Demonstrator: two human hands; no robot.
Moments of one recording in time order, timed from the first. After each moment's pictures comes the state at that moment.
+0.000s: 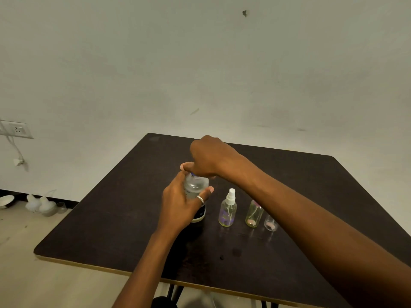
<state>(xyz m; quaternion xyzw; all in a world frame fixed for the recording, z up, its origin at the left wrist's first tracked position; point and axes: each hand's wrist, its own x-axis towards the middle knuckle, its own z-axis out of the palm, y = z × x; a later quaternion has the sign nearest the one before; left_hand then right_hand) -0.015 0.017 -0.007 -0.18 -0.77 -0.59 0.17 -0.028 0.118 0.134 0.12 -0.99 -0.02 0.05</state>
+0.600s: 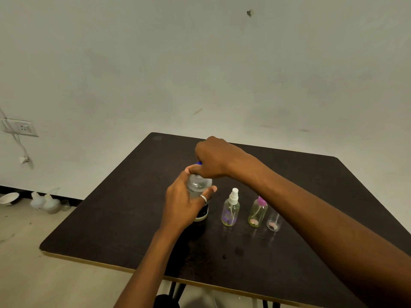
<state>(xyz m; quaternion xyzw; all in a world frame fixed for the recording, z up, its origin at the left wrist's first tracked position) -0.012 0.017 -0.003 -0.18 -0.77 -0.59 0.16 -0.030 0.127 0.129 0.15 -0.99 -0.04 0.04</state>
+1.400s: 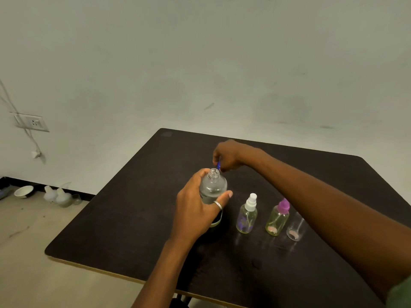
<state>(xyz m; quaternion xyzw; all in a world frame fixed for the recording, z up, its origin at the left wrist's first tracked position) -0.021 0.018 -0.015 -0.17 -0.77 -0.59 0.18 -0.144 0.166 0.075 0.12 -0.99 -0.02 -0.10</state>
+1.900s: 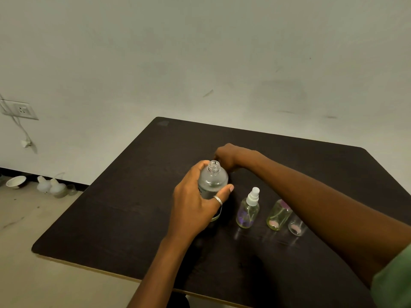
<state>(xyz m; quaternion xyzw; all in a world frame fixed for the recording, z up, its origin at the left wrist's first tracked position) -0.024 0.018 -0.018 -0.18 -0.77 -0.59 0.18 -0.171 0.178 0.024 0.12 -0.98 -0.08 -0.15</state>
